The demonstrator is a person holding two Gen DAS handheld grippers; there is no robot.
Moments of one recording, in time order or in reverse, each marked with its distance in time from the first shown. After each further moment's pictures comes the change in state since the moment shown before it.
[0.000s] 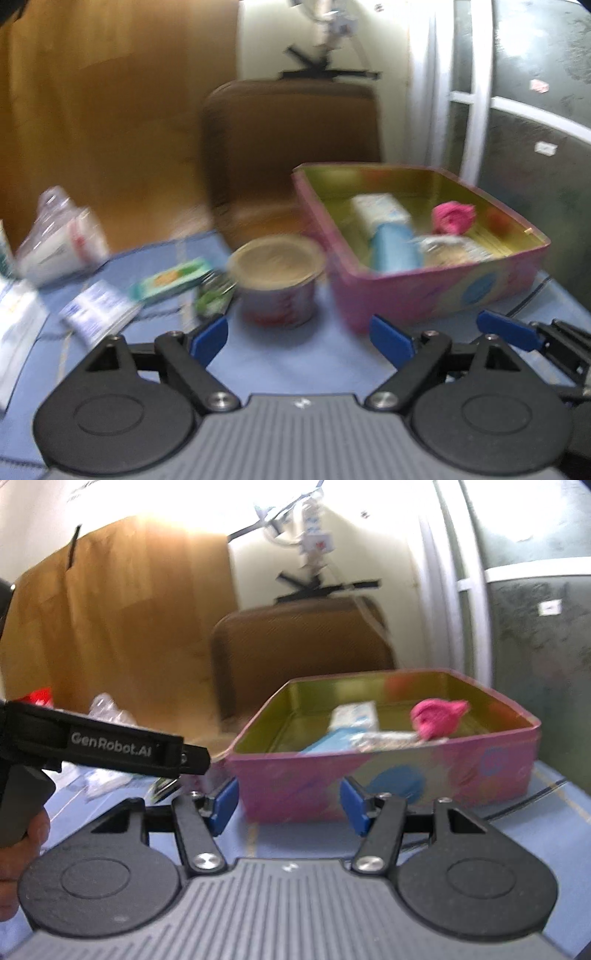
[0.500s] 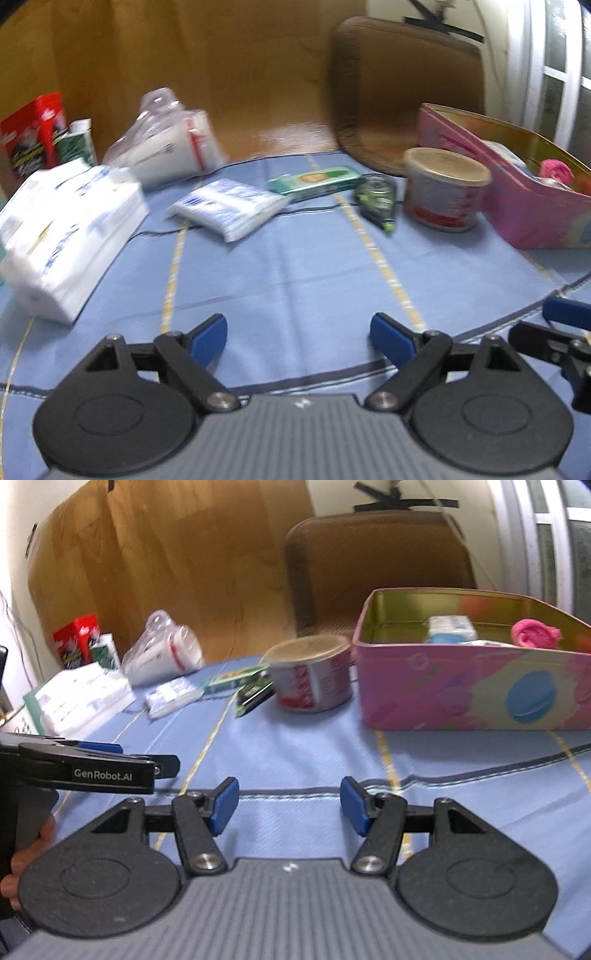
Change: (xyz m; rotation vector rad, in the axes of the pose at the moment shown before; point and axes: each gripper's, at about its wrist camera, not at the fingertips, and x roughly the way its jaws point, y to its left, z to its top) left arm 0.001 0.109 -0.068 -0.108 0.109 0.172; right arm 0.031 0.063 -0.029 -0.025 0.234 0.134
